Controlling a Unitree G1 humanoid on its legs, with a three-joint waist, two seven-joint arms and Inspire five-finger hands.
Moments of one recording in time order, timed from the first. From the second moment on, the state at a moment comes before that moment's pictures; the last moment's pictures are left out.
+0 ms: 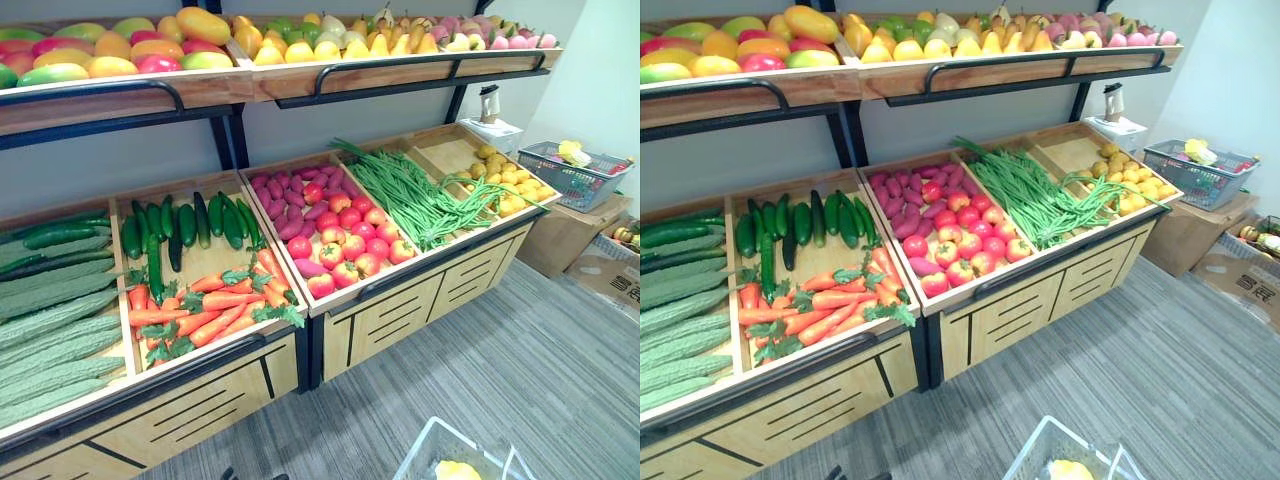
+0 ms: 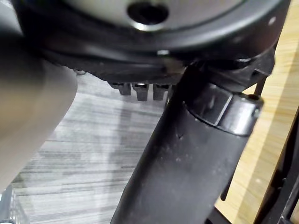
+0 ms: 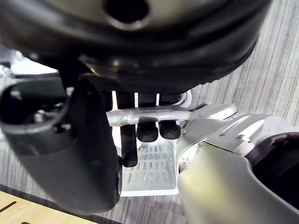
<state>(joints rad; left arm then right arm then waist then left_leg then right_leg) 0.14 0.10 0.10 1.12 -0.62 -0.16 -0.18 0.13 -0.15 -0.37 1.15 0.51 0.17 0.15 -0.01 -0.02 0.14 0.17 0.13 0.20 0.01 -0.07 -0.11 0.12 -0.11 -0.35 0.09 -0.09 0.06</state>
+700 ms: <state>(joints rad) 0.11 0.08 0.10 1.12 -0.64 -0.14 -0.19 0.14 -0.15 -0.35 1.16 0.45 0.17 0.15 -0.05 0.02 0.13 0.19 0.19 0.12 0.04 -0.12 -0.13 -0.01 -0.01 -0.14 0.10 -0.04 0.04</state>
